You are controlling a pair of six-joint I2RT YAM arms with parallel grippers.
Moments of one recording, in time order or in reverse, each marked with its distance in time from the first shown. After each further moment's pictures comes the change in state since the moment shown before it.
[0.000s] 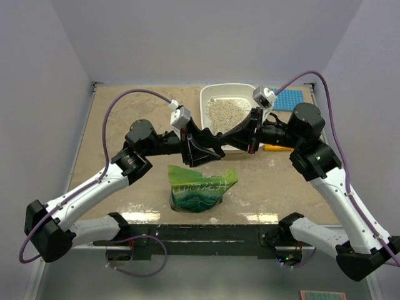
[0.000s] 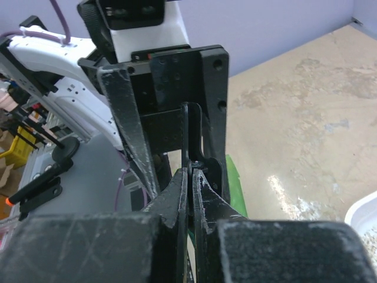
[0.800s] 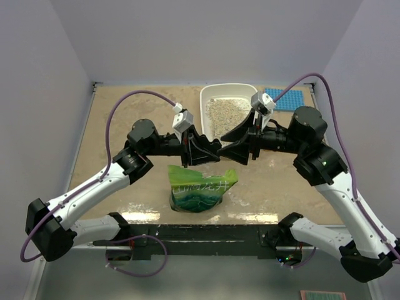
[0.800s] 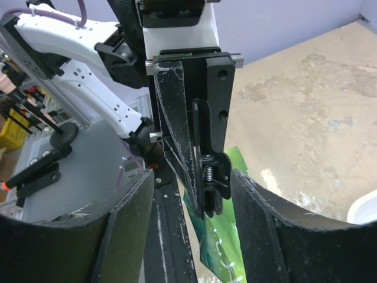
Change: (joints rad) left arm 0.005 0.014 -0.004 -0.008 0.091 0.014; right arm 0.086 -0.026 0.035 -0.100 0.054 -0.063
